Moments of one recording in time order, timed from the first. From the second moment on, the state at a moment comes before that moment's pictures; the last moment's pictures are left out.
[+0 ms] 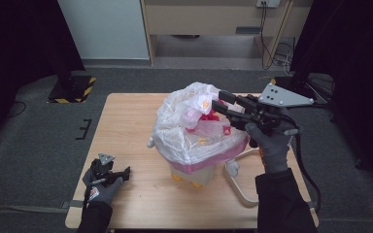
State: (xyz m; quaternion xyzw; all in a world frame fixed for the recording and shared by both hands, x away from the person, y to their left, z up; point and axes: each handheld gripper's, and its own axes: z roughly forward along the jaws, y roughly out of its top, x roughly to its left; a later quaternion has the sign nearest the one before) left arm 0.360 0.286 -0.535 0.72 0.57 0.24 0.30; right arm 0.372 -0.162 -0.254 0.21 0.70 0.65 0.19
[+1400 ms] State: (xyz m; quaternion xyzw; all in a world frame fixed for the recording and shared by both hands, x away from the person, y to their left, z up) left arm 0.360 0.286 -0.535 0.72 0.57 0.24 0.30; right arm 0.365 -0.162 -0.249 0.21 0.69 0.66 0.20
